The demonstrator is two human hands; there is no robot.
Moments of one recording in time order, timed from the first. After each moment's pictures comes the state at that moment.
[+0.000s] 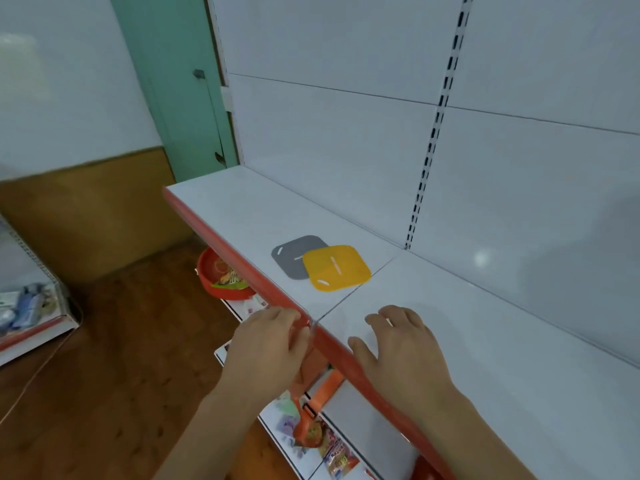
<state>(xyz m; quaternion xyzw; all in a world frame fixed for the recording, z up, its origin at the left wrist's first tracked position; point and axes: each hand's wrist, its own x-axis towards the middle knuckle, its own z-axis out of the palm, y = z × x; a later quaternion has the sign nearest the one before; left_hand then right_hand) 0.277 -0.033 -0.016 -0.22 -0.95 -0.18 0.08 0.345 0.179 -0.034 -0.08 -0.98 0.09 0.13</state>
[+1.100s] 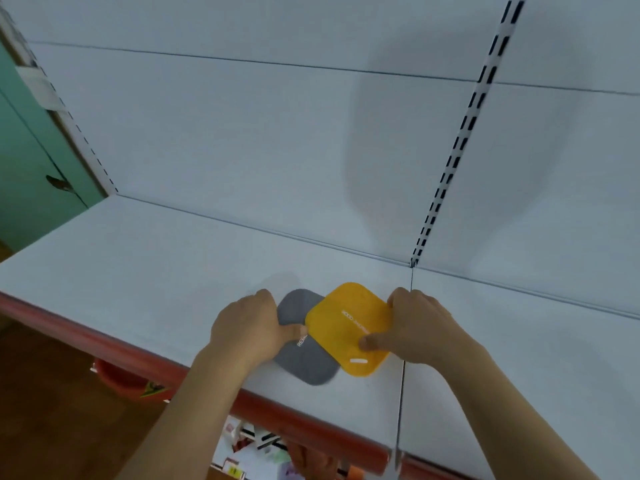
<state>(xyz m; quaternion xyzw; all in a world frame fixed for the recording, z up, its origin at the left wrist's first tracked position) -0.020 0.000 -0.018 -0.32 -0.93 -0.09 -0.16 0.154 0.184 -0.004 -0.39 -0.89 0.19 -0.12</state>
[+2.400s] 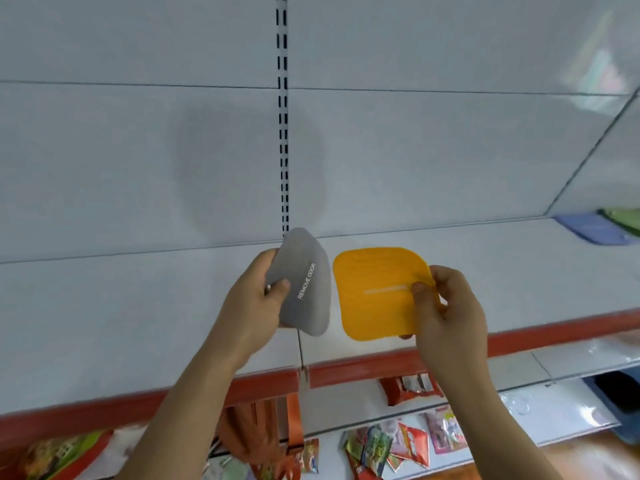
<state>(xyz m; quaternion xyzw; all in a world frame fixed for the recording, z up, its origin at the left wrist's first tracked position) 0.085 0.026 0.022 -0.45 -0.64 -0.52 -0.35 0.337 0.075 0.019 -0.52 -0.62 0.30 0.51</state>
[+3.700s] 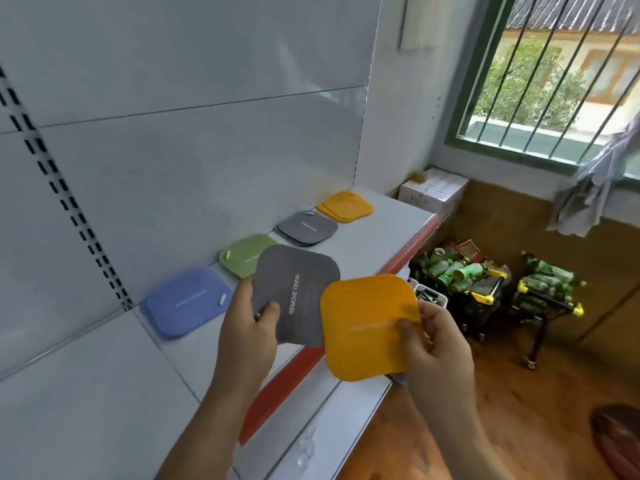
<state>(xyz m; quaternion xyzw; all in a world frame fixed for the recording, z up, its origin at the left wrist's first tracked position) 0.792 0.417 0.005 -0.59 -0.50 -0.46 -0.43 0.993 0.305 0.007 -0.68 -0.36 0.20 0.61</state>
